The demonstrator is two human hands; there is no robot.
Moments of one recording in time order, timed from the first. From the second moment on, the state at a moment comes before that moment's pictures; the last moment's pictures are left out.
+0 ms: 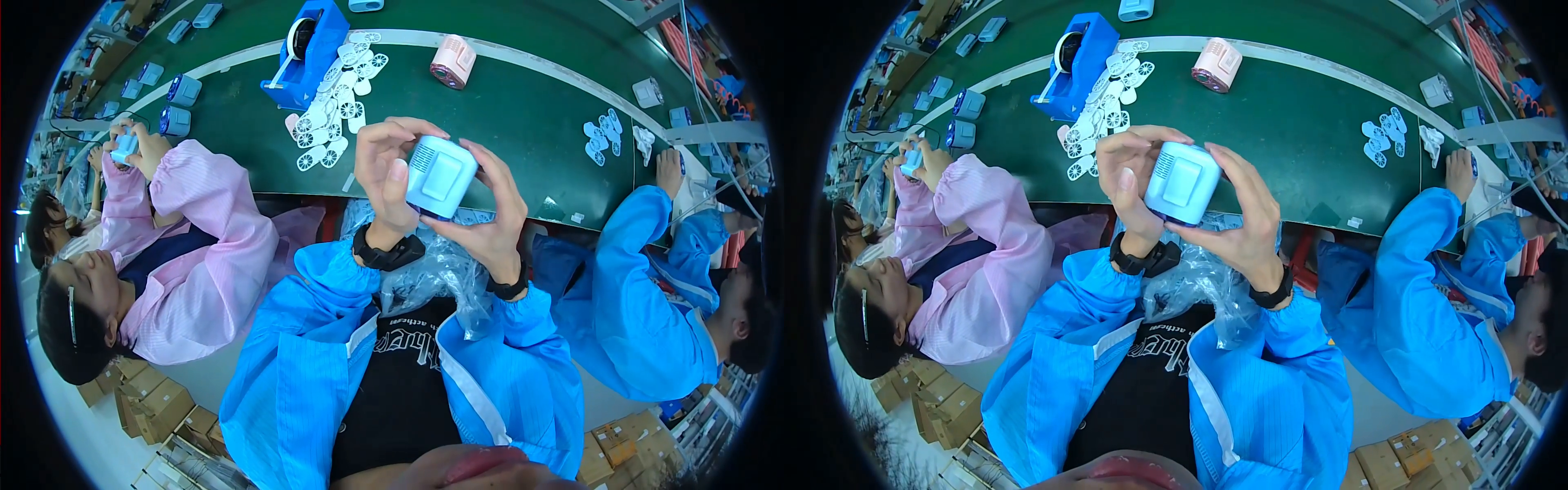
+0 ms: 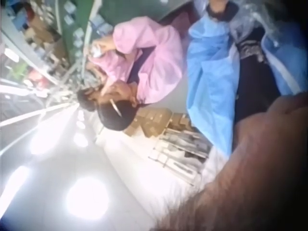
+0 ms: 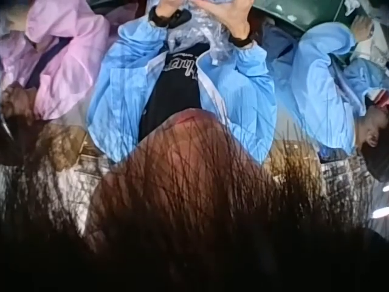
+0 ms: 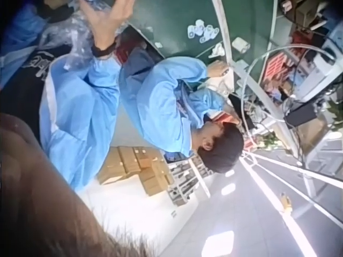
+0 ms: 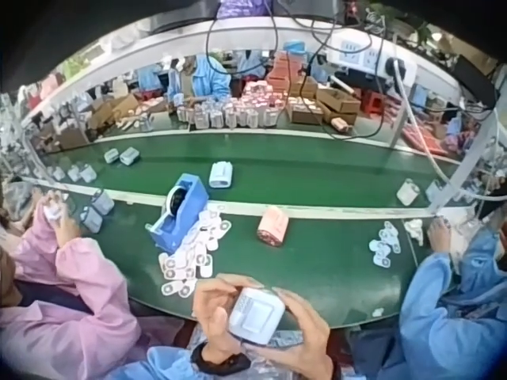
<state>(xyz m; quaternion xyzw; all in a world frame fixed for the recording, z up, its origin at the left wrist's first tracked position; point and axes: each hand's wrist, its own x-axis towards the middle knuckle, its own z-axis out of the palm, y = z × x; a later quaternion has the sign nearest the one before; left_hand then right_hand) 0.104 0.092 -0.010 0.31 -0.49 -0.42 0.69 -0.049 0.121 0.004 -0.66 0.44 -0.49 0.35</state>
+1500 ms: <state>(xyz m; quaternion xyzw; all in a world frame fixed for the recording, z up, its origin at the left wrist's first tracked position) -0.004 0.007 0.001 0.46 -0.82 -0.21 0.25 -0.117 0.036 -0.051 -0.82 0.45 -0.29 0.22</state>
